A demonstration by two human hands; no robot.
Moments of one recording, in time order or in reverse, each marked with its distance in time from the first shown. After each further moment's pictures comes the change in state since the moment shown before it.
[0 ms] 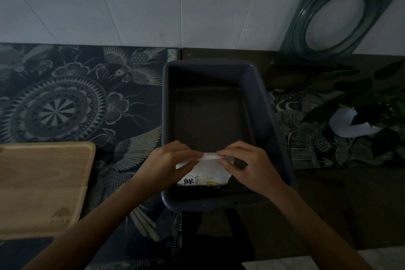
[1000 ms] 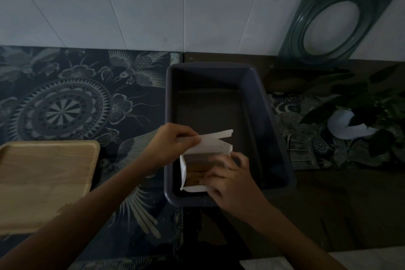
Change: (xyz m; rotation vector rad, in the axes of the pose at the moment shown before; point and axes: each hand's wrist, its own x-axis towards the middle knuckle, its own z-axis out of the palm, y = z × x) left_hand 0.032 0.013 -0.027 -0.401 -0.021 -0.480; right_hand -0.030 -0.053 0.034 -0.463 -0.114 -0.190
